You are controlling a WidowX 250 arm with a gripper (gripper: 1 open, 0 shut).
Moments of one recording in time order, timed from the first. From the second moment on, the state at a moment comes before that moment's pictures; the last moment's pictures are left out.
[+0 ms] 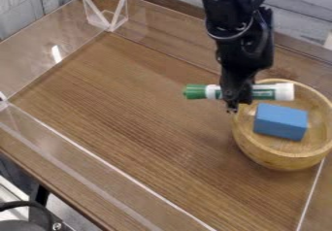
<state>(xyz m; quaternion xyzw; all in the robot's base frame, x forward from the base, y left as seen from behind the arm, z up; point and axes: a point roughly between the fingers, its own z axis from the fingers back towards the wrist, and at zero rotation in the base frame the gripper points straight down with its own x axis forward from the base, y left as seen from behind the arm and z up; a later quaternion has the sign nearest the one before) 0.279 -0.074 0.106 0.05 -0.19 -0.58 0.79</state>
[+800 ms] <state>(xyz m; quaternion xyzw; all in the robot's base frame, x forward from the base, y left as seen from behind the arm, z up) 0.280 -0.079 0.107 0.04 -0.20 -0.58 0.79</state>
